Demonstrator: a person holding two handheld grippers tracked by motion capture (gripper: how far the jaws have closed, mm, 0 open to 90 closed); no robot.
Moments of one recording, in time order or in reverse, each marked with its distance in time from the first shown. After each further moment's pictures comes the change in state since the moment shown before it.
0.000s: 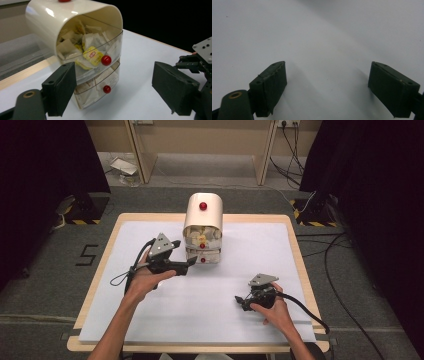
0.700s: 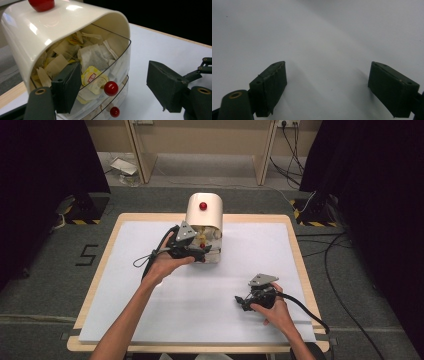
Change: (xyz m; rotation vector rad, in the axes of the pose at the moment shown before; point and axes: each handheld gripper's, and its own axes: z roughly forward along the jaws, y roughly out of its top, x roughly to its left) left arm 0.004 0.023 0.056 0.091 0.013 0.062; right arm 0.000 0.000 0.000 -0.001 0.001 0.000
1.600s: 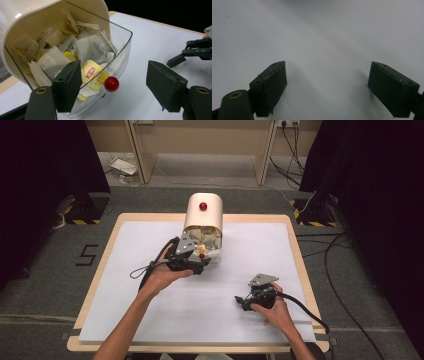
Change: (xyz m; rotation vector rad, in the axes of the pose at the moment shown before) left arm -0.028 -0.017 -0.023 0.025 -0.016 0.031; right arm 0.000 0.000 0.000 0.001 0.000 0.002
